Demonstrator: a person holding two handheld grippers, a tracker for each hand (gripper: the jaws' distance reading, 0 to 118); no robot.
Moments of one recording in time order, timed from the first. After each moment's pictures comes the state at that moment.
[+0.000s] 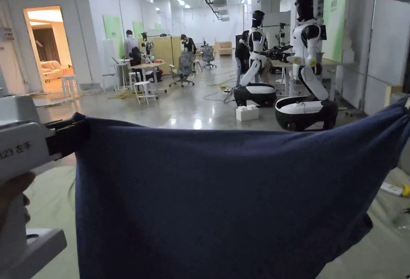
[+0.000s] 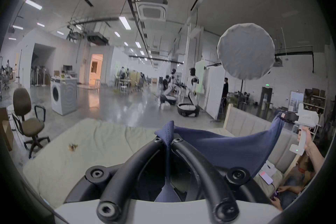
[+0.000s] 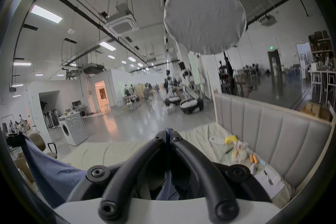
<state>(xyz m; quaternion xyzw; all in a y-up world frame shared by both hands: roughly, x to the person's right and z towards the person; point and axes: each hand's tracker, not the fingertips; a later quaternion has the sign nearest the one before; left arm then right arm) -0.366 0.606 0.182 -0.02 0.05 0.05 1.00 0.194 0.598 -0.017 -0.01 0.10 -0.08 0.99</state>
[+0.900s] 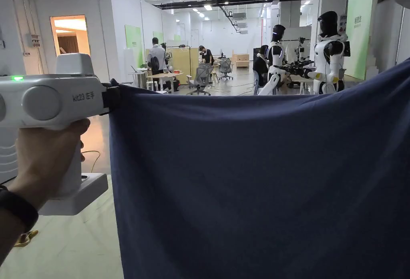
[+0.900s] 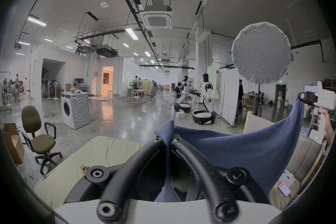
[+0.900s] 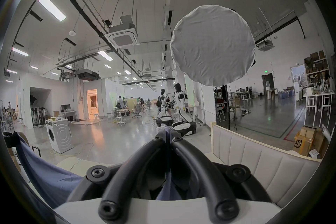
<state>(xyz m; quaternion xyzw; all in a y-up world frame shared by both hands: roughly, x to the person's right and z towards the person) -0.404 0.651 0.055 -0.02 0.11 0.01 0.99 0.135 0.690 -0.109 0.06 0.05 -0.03 1.00</state>
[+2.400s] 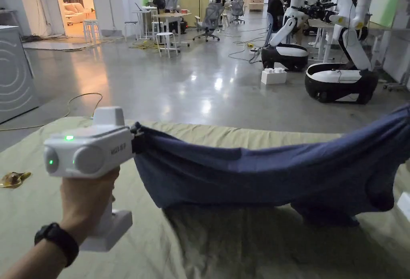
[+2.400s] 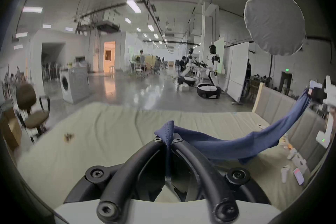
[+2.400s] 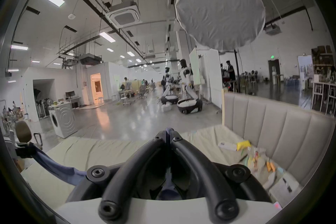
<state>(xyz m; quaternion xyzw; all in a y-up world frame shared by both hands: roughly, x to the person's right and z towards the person) -0.424 0.414 -0.019 -0.15 0.12 0.08 0.98 0.101 0.482 -0.151 -0.05 0.12 -0.04 0.99</state>
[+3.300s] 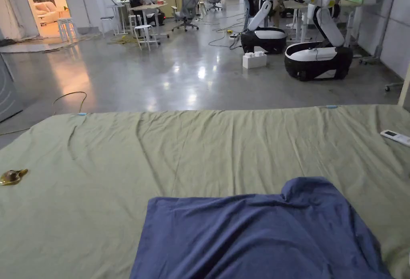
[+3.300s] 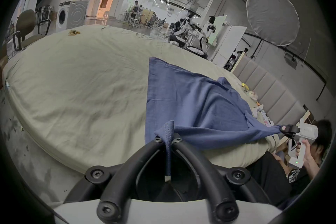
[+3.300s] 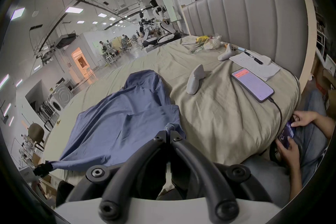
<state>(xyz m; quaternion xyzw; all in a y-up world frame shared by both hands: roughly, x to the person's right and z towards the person) -0.372 0.214 0.257 -0.29 0.04 0.20 0.93 0.224 0.253 0.114 -0.30 0.06 -0.15 0.94</state>
